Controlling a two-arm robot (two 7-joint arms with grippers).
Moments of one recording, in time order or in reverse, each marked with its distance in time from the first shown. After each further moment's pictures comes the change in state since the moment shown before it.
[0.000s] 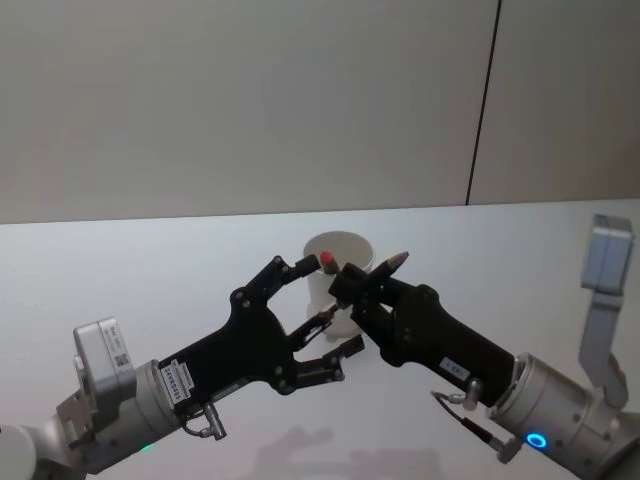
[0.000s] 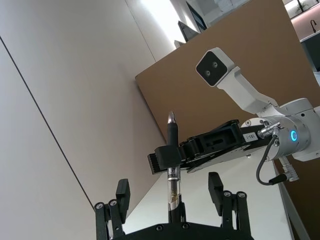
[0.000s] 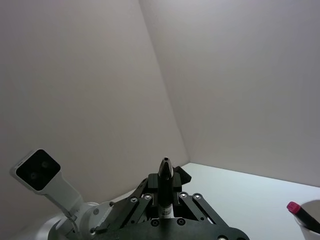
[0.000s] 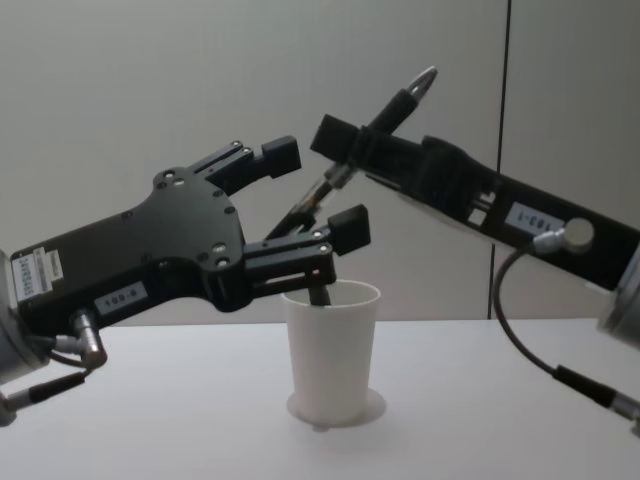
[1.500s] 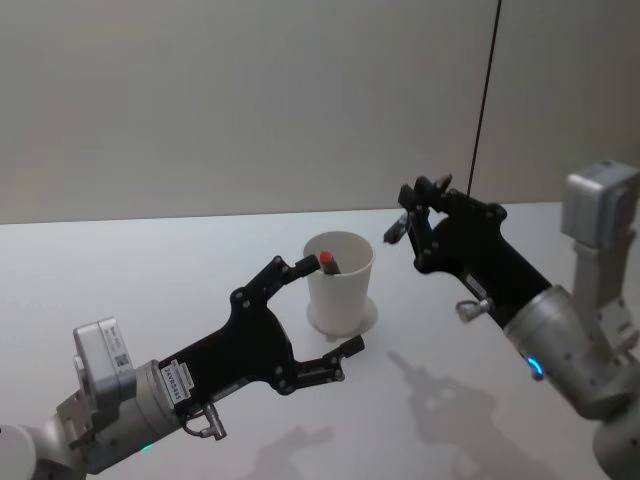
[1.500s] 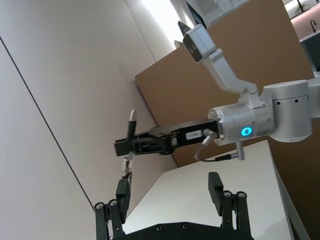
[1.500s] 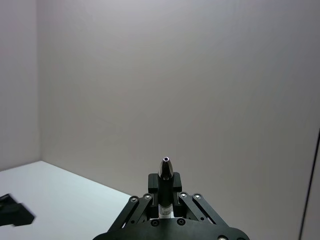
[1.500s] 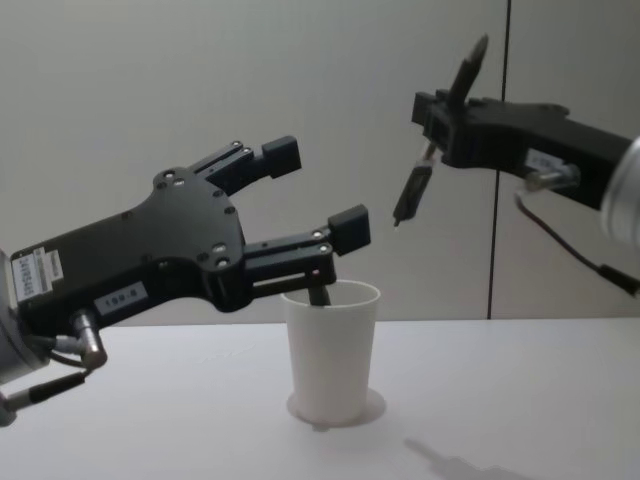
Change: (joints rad) left arm 0.000 0.000 0.000 0.000 0.000 0.000 0.000; right arm 0.050 -0.016 0.011 -0.064 -0.479 -0.091 -0.523
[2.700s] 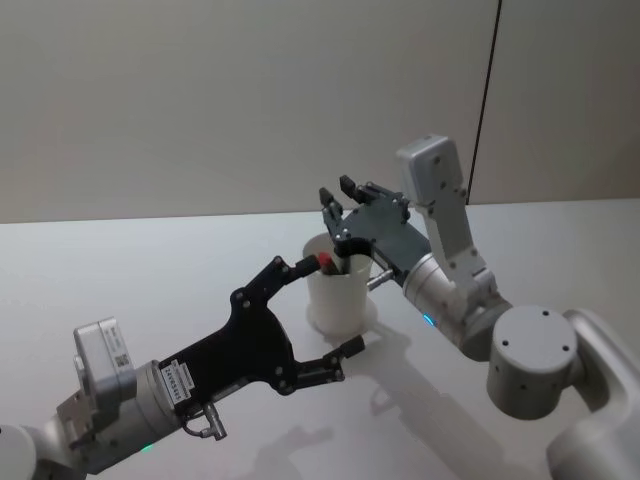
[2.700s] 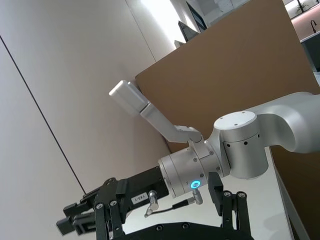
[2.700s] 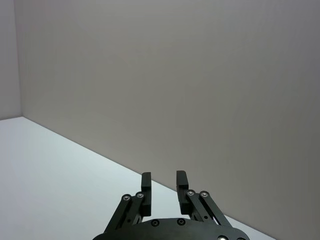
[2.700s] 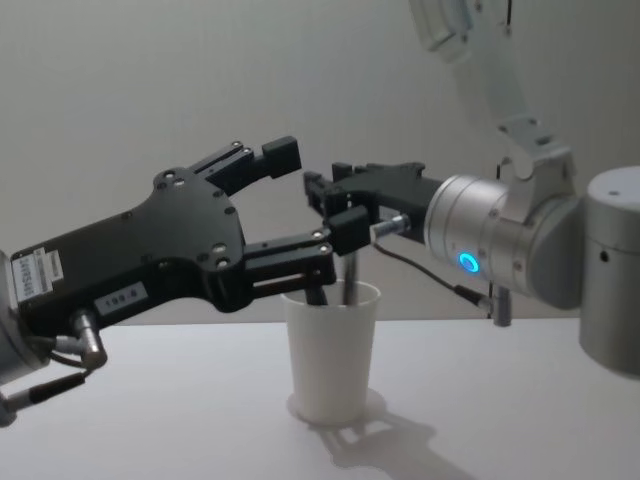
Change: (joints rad) left arm 0.000 0.000 0.000 0.000 0.000 0.000 0.000; right arm 0.247 -0.212 -0.060 0.376 -0.237 0.080 -0.016
